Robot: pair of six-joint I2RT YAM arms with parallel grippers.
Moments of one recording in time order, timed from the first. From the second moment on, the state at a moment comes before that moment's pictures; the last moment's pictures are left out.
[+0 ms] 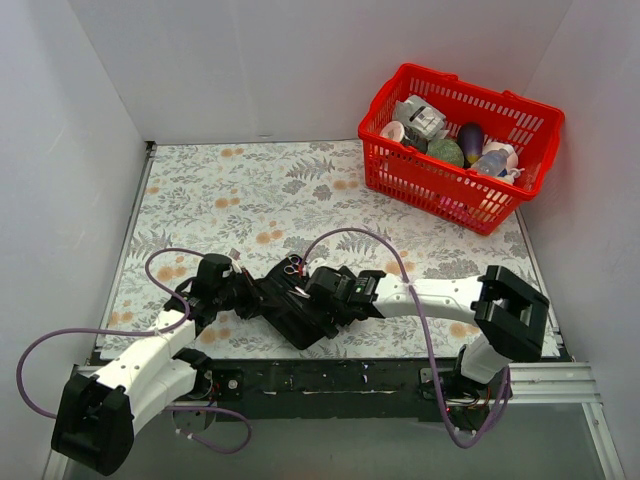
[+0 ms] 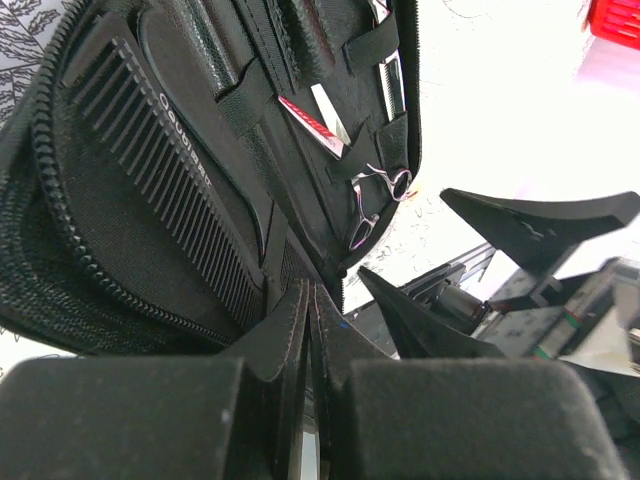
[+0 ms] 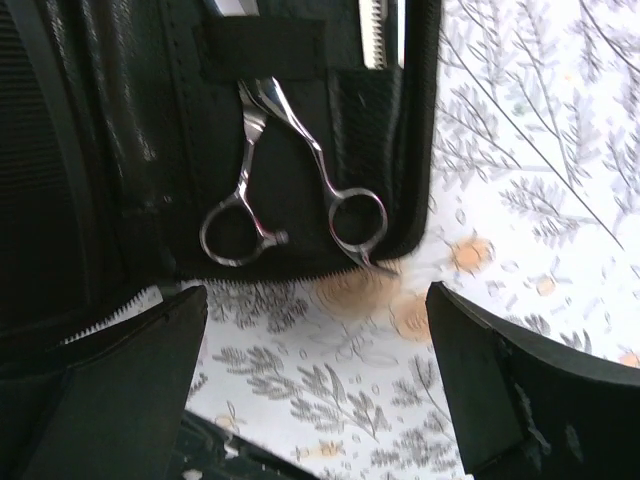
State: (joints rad) left arm -0.38 0.88 0.37 -0.29 0.43 -1.02; right arm 1.21 1.56 0.98 -0.58 0.29 0.32
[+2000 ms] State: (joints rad) left arm -0.38 0.90 0.36 -0.26 0.43 -1.02; right arm 1.14 1.86 1.26 -0.65 0.16 0.41
